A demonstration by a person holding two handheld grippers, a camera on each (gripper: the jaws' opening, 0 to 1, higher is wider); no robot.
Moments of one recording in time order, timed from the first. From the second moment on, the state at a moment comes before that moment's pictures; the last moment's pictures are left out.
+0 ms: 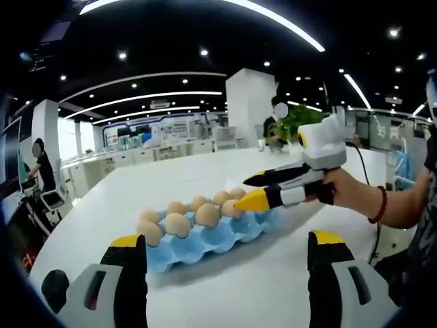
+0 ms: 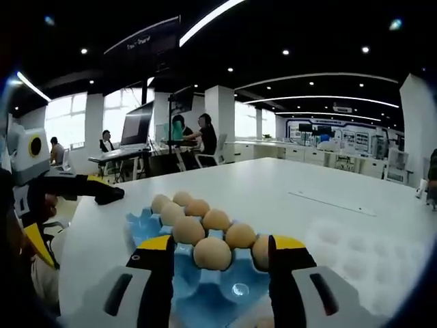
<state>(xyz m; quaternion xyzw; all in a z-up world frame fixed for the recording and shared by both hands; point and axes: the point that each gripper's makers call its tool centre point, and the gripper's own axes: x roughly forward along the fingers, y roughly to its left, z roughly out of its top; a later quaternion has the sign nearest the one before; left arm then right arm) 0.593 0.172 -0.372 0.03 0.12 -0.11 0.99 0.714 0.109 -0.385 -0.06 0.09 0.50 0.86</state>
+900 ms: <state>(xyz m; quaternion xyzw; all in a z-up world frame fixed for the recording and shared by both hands) 0.591 0.166 -0.370 0.05 0.13 -0.11 0.98 0.723 0.042 -0.384 -0.07 0.10 0.45 0.88</state>
